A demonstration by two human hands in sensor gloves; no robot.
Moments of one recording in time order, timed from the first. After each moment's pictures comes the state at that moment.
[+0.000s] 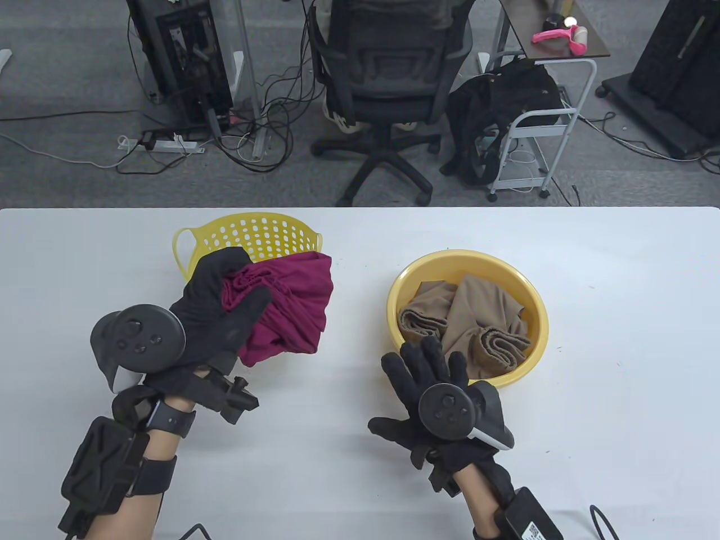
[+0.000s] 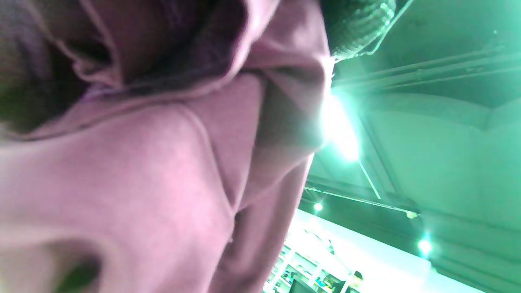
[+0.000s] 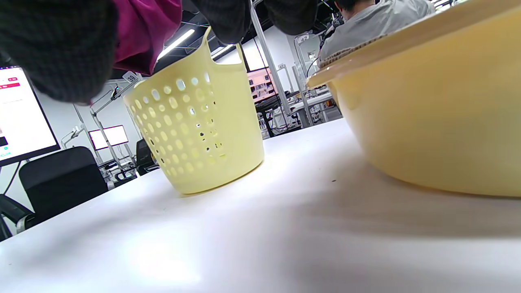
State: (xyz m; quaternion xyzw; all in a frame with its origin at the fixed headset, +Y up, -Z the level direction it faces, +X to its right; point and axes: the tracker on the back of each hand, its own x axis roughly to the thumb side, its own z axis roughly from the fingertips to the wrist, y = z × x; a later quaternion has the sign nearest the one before) left_hand -0.237 -0.511 -0.302 0.18 -0.24 0.36 0.88; right_hand 0.095 -0.676 -0.271 0.23 -0.04 0.95 0.21
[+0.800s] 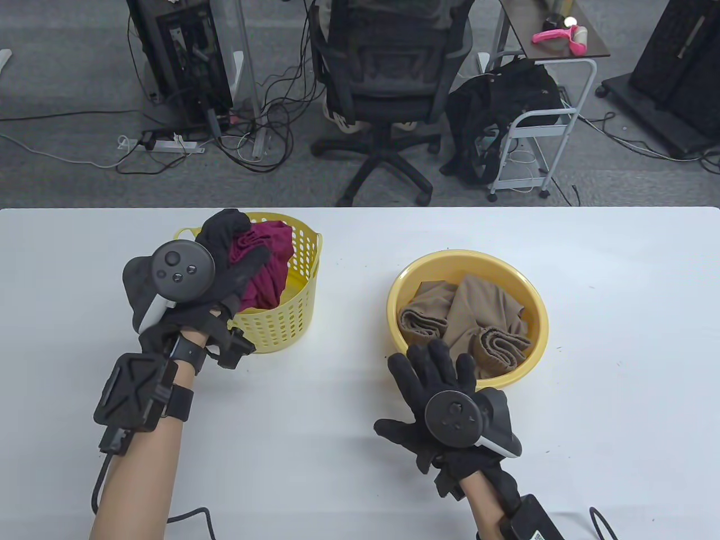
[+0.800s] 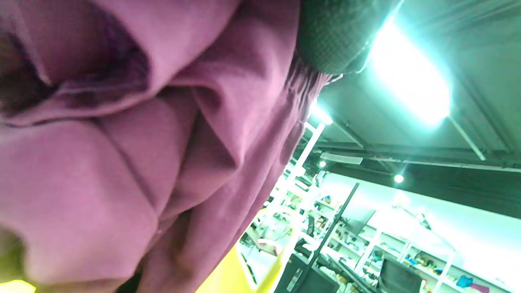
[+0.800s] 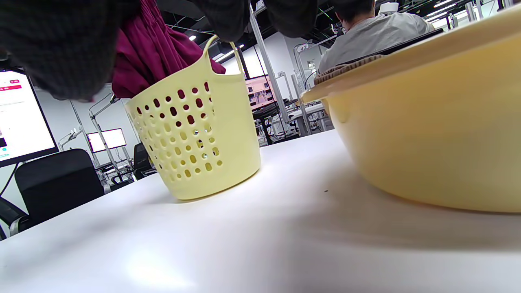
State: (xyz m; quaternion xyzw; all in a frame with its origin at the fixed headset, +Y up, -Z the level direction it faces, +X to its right) left_hand -0.243 -0.541 -0.386 0.12 -0.13 0.27 0.95; right_hand 0.102 -0.671 -0.263 0.23 -0.05 0.95 0.21
